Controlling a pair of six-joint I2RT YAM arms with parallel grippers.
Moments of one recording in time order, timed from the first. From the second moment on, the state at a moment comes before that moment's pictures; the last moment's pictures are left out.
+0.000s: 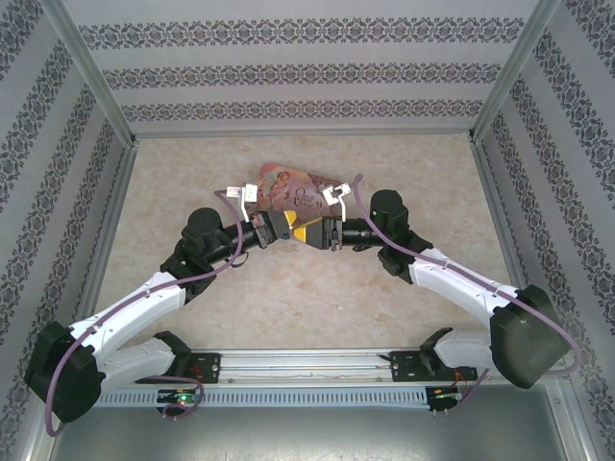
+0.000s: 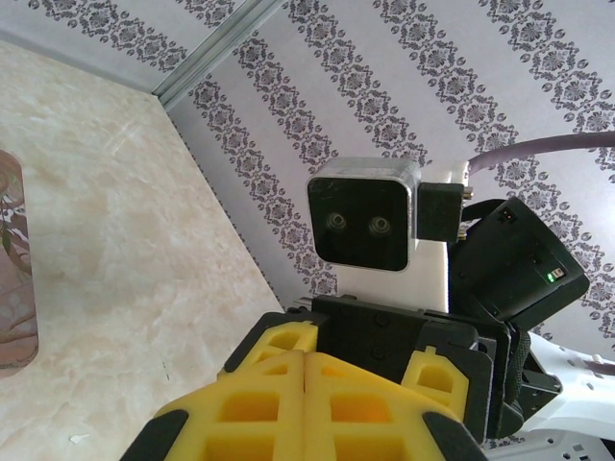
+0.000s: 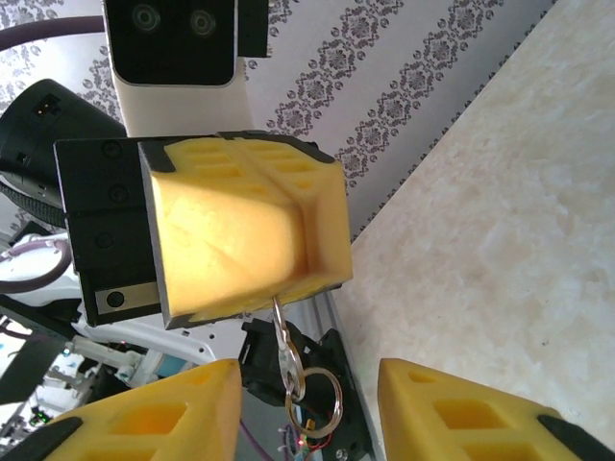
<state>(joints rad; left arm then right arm) -0.57 1.06 0.65 0.40 0.45 -0.89 0.59 1.27 0.74 0.42 -0.91 0.82</state>
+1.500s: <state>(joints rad) -0.51 0.96 0.59 0.40 0.42 -0.88 0.59 1.28 0.75 0.21 -0.83 0.69</state>
